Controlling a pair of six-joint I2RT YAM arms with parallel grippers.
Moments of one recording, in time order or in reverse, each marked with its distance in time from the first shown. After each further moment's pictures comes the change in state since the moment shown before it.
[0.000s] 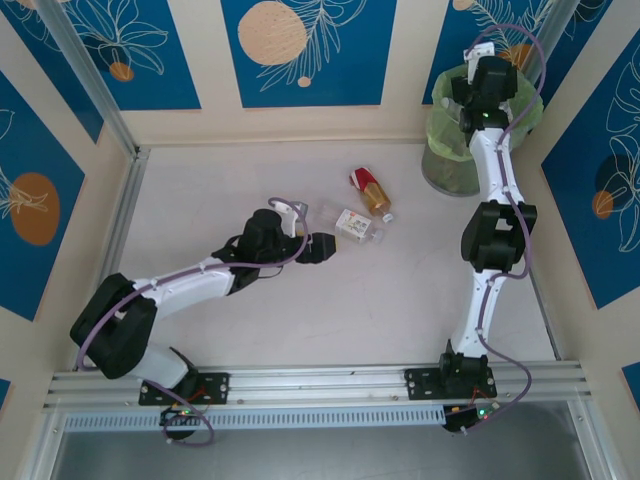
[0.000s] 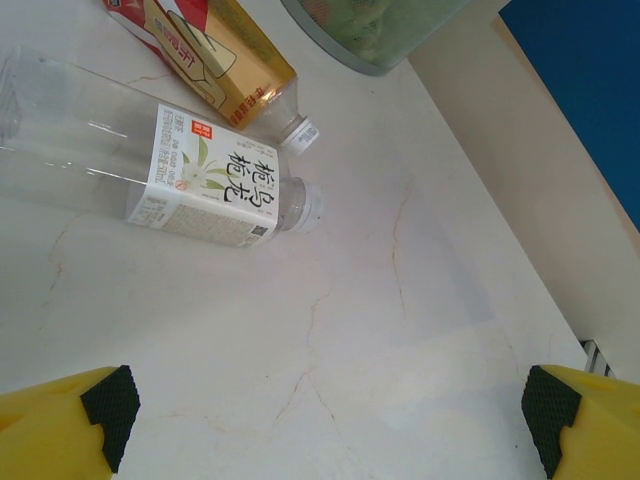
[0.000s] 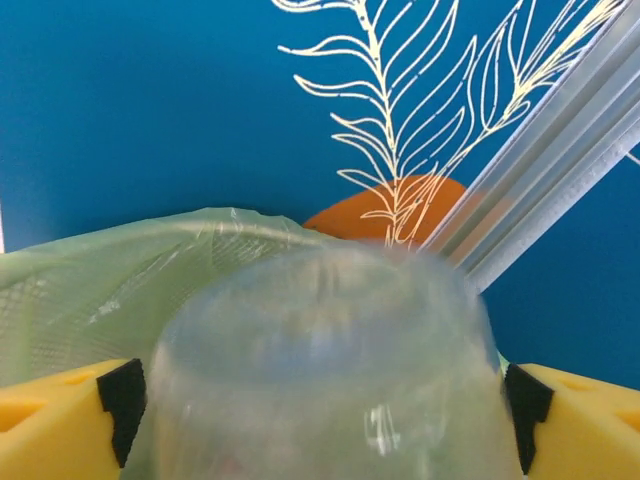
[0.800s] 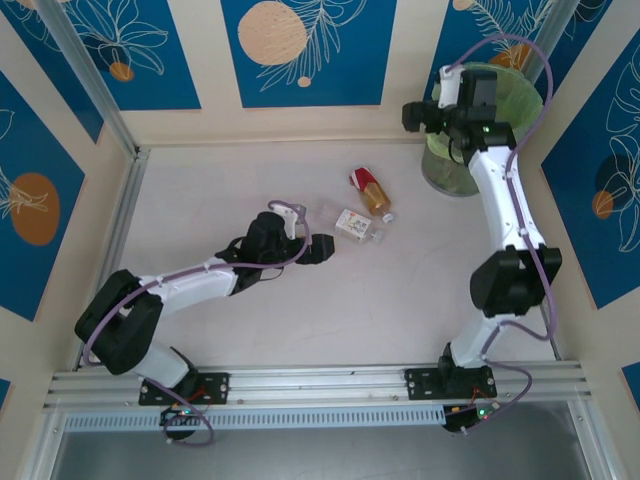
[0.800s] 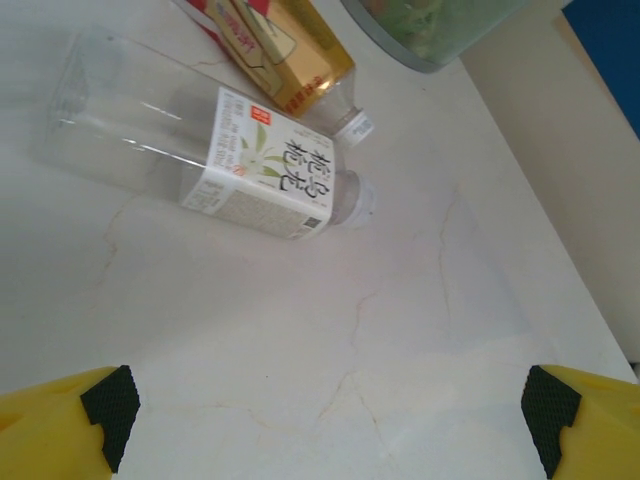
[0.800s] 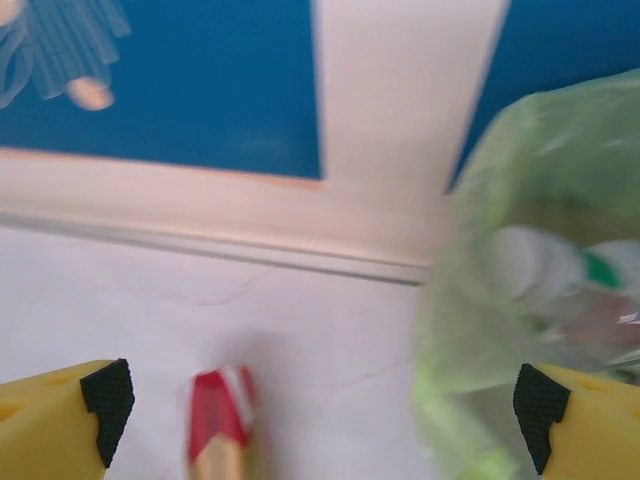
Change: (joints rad) left arm -0.005 0.024 -0.011 -0.018 -0.095 -0.020; right arm 0.145 -0.486 -0.431 -0.325 -0.473 0.315
